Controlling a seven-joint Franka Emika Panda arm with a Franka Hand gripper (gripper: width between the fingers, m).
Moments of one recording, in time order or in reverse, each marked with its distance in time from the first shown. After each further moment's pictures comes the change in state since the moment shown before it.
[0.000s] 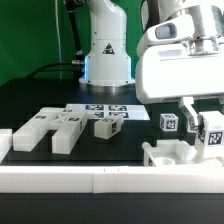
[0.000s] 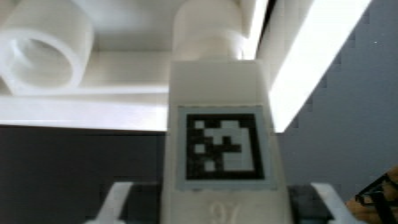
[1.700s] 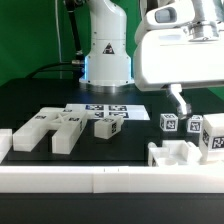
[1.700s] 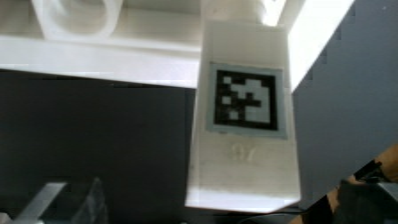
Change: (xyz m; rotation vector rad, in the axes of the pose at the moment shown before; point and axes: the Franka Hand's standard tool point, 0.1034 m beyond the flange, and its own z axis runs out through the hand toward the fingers) arm 0.016 0.009 -0.013 -0.006 0.010 -0.034
